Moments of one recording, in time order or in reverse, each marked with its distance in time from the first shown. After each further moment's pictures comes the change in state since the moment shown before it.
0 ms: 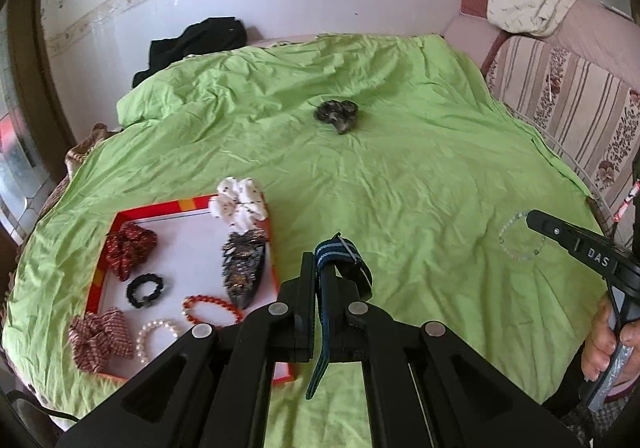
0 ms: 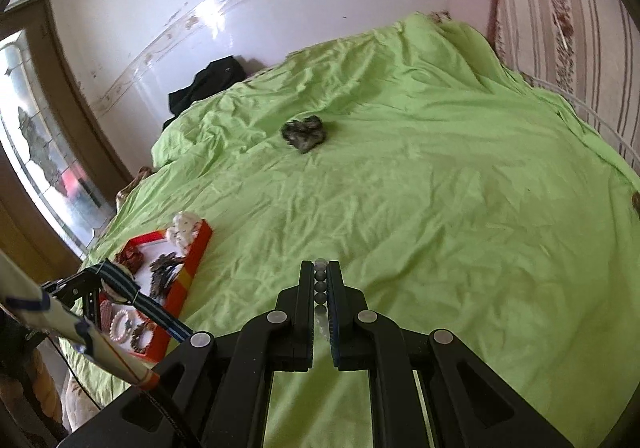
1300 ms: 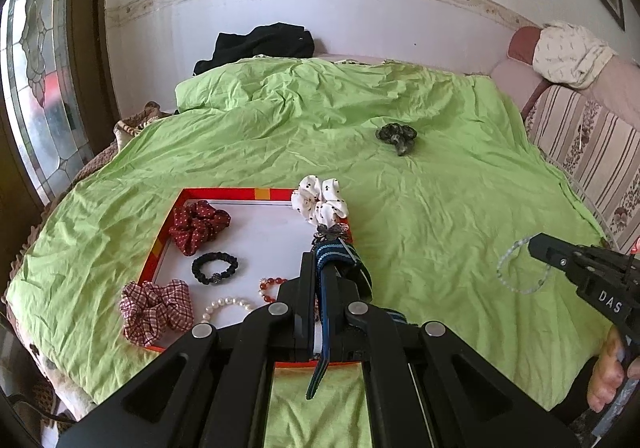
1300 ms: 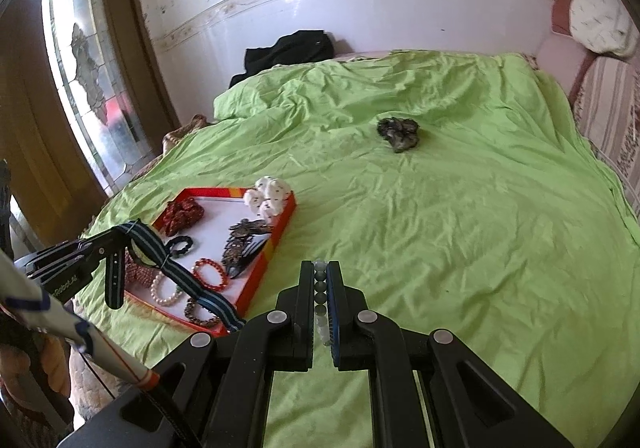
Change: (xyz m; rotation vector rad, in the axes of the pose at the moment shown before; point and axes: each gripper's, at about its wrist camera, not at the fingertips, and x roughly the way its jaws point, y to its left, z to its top) left arm -0.039 0.083 -0.025 -0.160 -0.067 0.064; right arm 0.003 0.129 -0.008 -0.267 0.059 0.075
